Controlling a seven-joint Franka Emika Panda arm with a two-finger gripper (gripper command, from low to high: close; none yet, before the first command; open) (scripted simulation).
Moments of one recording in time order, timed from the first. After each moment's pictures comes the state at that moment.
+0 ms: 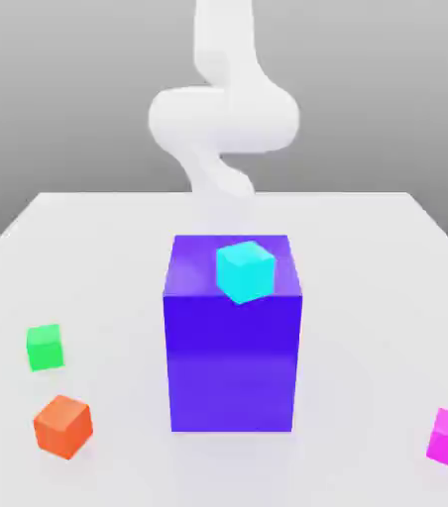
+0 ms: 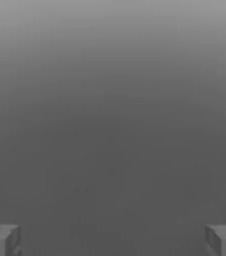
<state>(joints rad) 0.01 -0.71 0.03 -2.31 0.03 2.33 0.87</state>
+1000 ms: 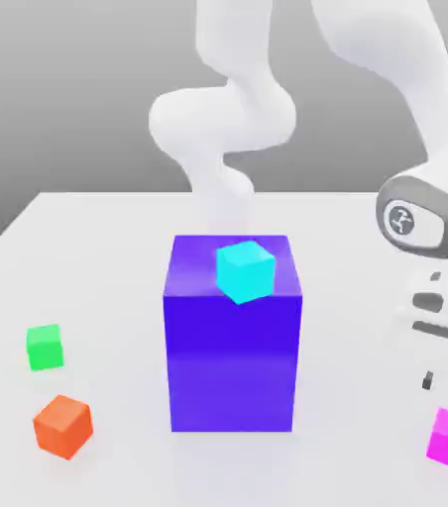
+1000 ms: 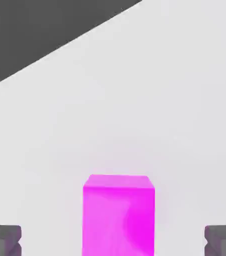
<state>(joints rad) 0.35 0.40 0.23 -2.36 -0.23 2.74 2.09</state>
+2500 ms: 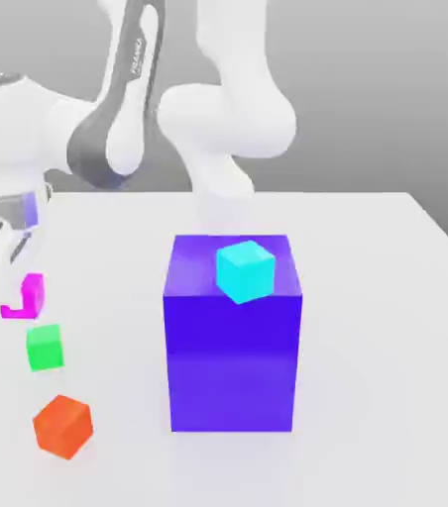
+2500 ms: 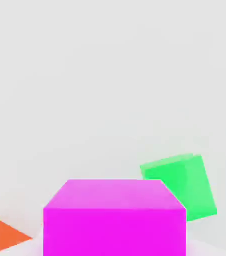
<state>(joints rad) -0.59 -0.16 -0.32 -2.82 -0.12 2.69 1.59</state>
